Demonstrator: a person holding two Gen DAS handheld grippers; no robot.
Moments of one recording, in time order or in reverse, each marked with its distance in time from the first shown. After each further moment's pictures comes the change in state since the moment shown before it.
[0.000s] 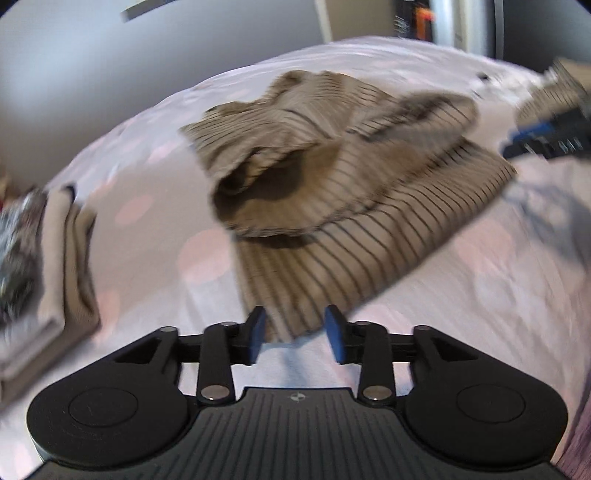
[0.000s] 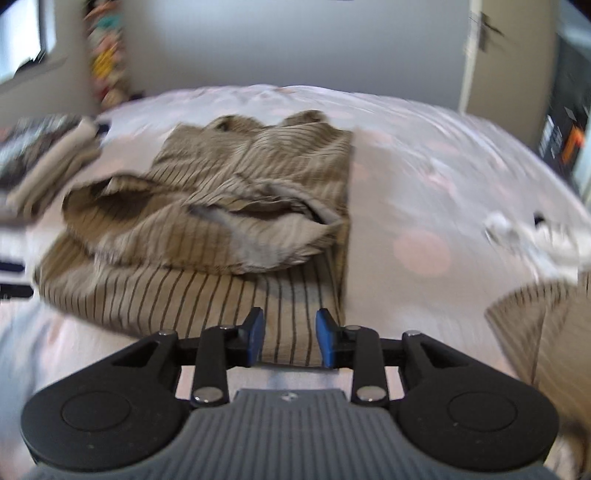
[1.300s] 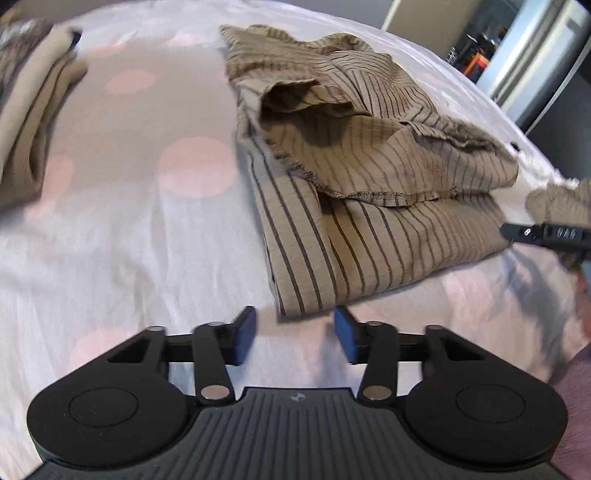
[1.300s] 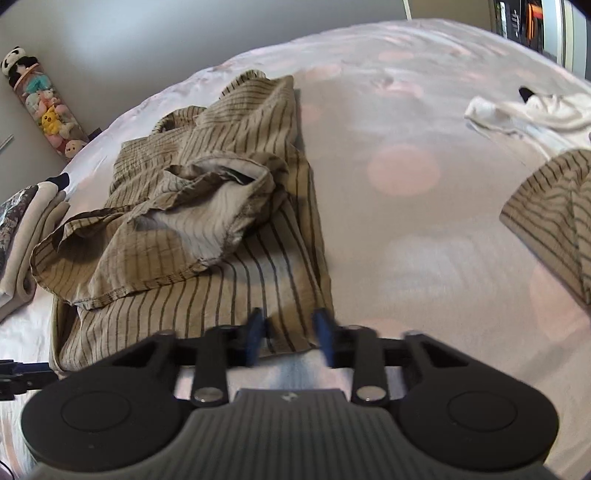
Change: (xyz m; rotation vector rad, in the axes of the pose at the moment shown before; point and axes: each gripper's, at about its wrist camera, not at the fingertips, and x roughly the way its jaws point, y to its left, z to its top) left arm 0.037 0.060 -0.024 -0.468 0.128 -0.265; right arm 0.033 -0.056 -0.018 0.458 0.114 0.090
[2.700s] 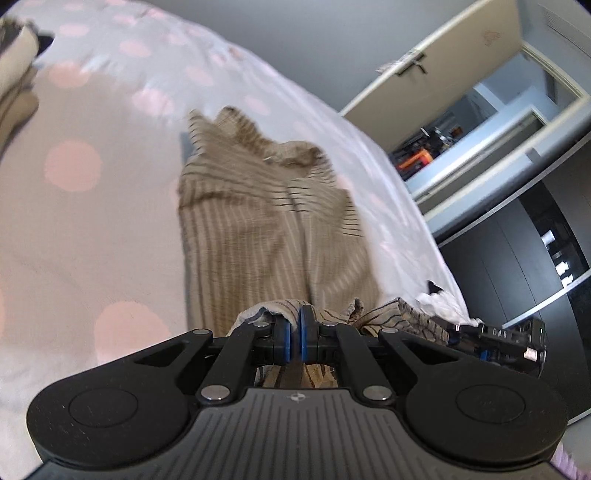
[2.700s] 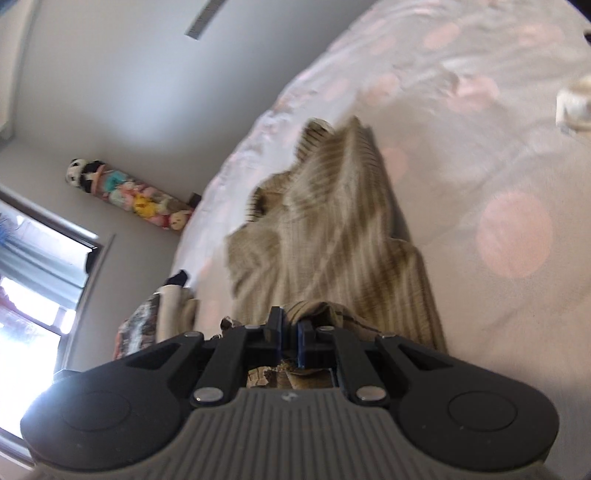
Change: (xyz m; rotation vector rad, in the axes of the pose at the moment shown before) left arm 0.015 0.066 0.129 -0.308 -0.131 -0.389; right arm 0.011 -0.030 0.098 0.342 0.030 0.467
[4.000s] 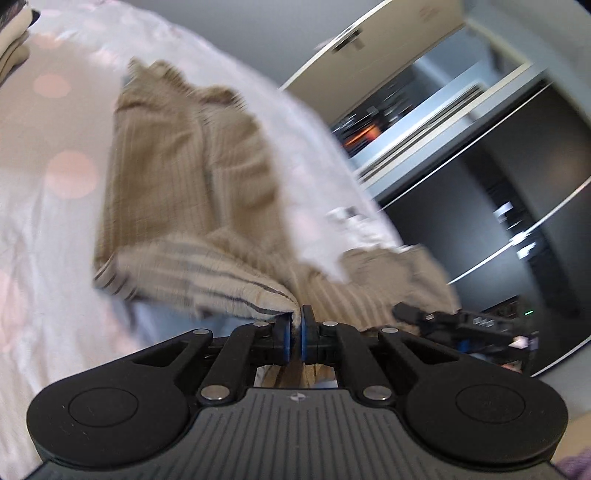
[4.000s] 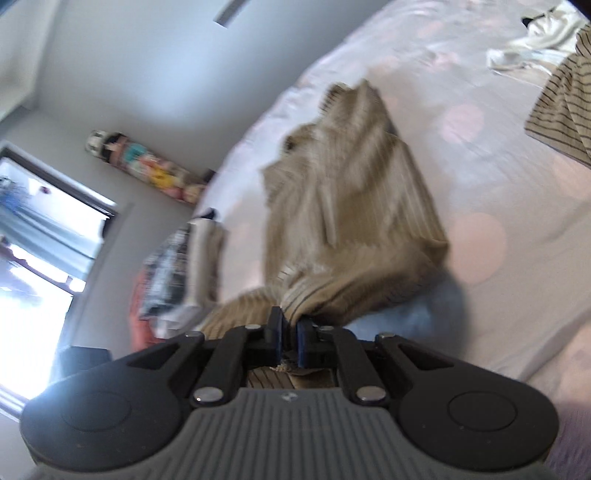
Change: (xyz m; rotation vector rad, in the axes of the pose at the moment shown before) left arm -0.111 -0.100 -0.174 0.090 0.004 -0.190; right arm -0.145 0.046 -0.168 -0.079 0.001 0.052
